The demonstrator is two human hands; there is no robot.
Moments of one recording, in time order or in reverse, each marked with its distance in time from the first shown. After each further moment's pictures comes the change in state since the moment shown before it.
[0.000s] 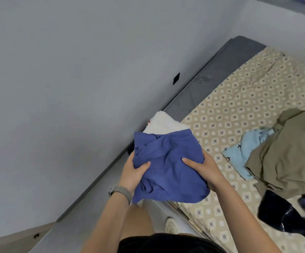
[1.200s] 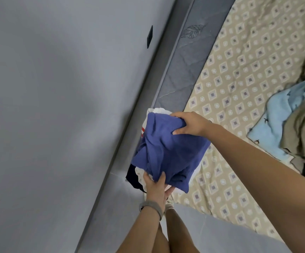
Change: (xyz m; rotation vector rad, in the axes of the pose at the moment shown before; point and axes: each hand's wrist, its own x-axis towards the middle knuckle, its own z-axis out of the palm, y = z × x) left_hand 0.263 -0.090 0.003 -0.229 0.053 -0.662; right_hand 0.363 0.006 0.037 -0.821 -0.172 0.040
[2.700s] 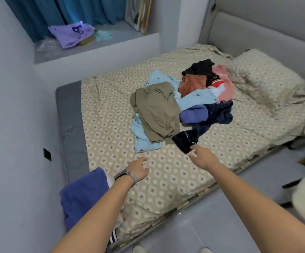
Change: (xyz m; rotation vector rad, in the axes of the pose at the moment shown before) left_hand -0.251 -0.111 0.190 2.136 -0.711 0.841; right_hand -0.550 0.137 0.077 0.352 0.815 0.817
